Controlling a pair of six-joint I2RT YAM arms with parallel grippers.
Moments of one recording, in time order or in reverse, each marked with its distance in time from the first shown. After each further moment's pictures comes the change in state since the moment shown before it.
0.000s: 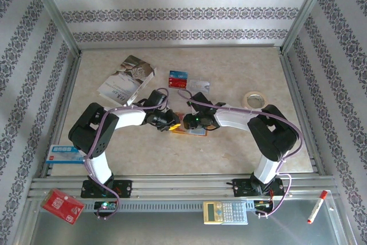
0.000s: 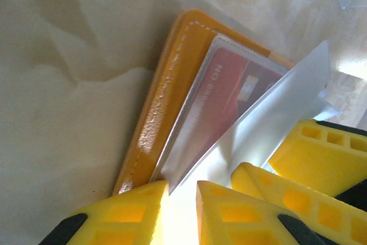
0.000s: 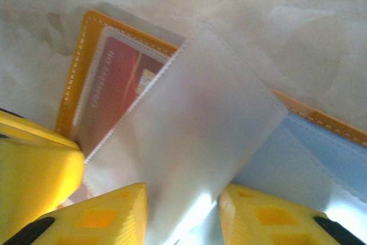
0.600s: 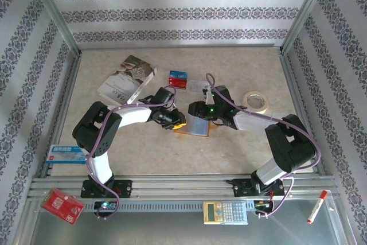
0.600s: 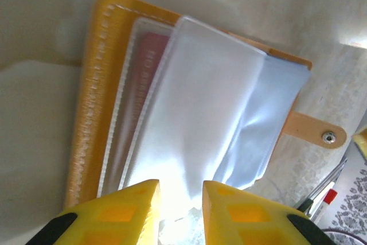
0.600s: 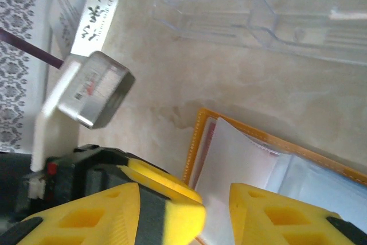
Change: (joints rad) left arm -0.052 0.029 0.109 -0.100 -0.001 0.075; right arm -0.184 -0.183 -0.190 0.390 -0.306 0.253
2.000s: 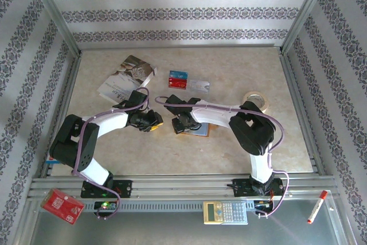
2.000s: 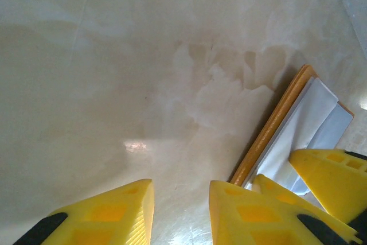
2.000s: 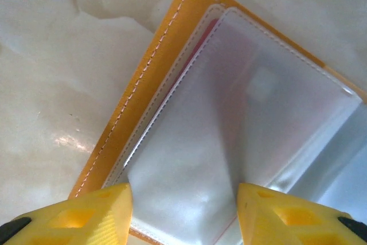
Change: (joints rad) left arm 0.225 -0.243 -0.254 -0.035 -0.072 0.026; right arm 0.375 0.396 0.557 -0.817 0.576 -0.251
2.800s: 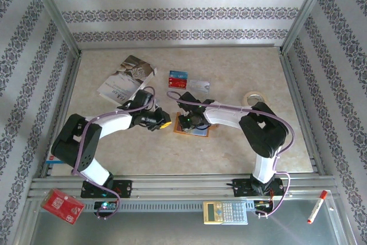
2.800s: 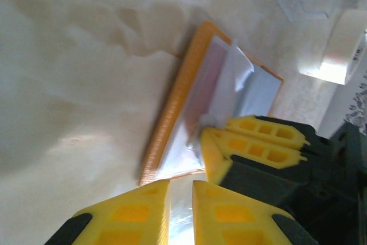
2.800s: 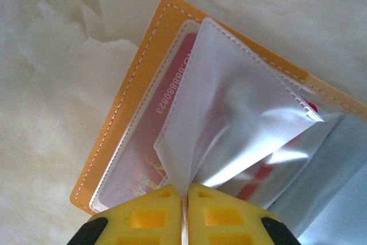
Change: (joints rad) left arm -0.080 0.017 0.005 0.163 0.134 -0.093; right arm -0.102 -0.118 -0.206 0.265 -0.200 -0.011
